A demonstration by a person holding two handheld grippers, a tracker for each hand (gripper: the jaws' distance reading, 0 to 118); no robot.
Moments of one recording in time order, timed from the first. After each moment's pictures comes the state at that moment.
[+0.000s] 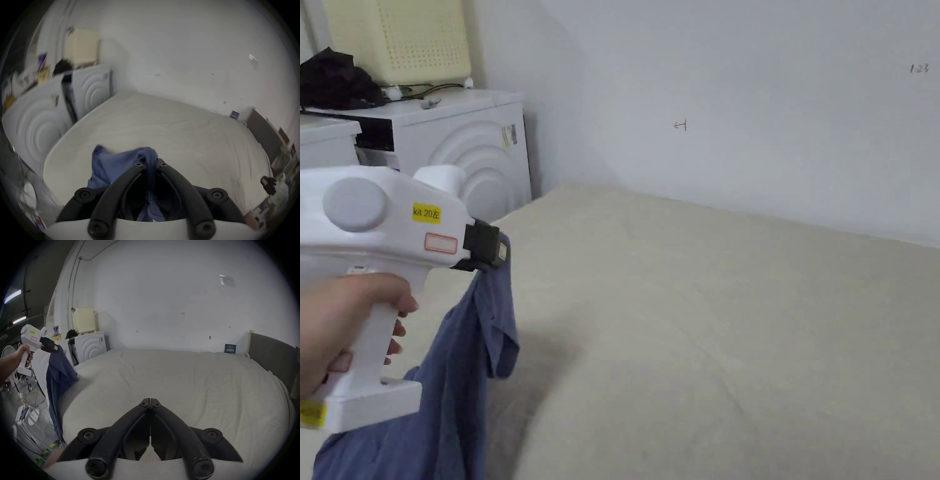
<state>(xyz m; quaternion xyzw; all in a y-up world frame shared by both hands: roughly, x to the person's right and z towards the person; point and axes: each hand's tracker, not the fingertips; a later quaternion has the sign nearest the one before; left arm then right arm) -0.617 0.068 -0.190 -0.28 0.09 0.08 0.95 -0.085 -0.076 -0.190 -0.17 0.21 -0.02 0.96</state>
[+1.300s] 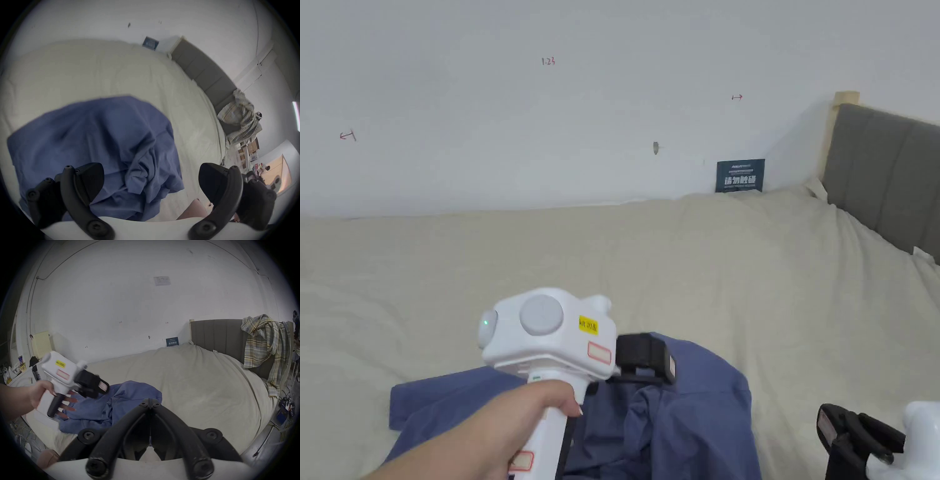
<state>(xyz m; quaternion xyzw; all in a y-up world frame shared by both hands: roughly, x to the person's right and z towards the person) -0.154 -0.083 -0.374 -0.47 -0.27 0.13 0.83 0.130 -0.084 -0.131 -0.17 0.00 -0.10 0.98</state>
